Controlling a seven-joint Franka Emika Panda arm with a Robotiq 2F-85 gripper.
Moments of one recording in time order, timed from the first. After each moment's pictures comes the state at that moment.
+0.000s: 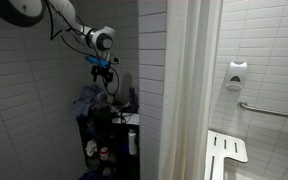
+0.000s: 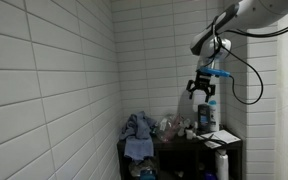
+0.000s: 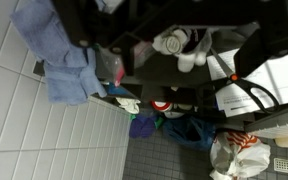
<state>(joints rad) -0.06 0.45 -0.04 -1.46 0.32 1.86 -0.01</state>
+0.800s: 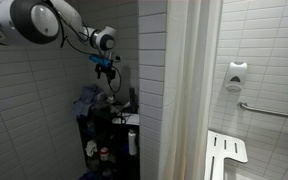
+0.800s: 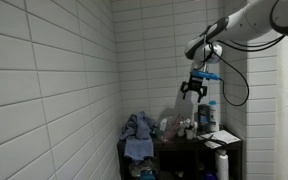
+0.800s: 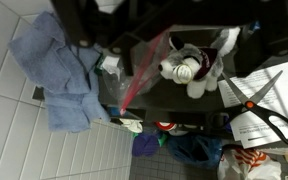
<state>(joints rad) -0.07 0.63 -0.02 -1.21 0.32 1.85 0.06</state>
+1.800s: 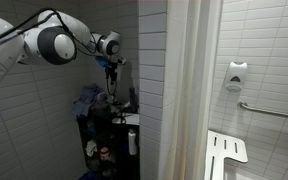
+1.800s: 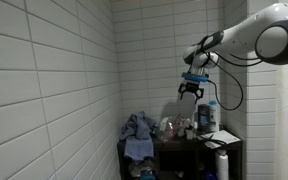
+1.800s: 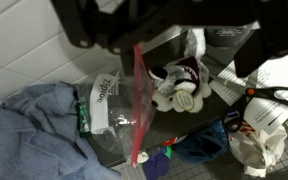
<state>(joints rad) -0.08 0.84 -0.02 -0.92 0.32 1.83 0.60</state>
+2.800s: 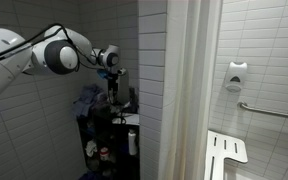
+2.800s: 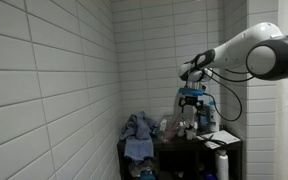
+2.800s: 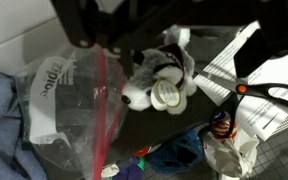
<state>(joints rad) -0.02 0.95 -0.07 -0.90 0.22 1.89 0.67</state>
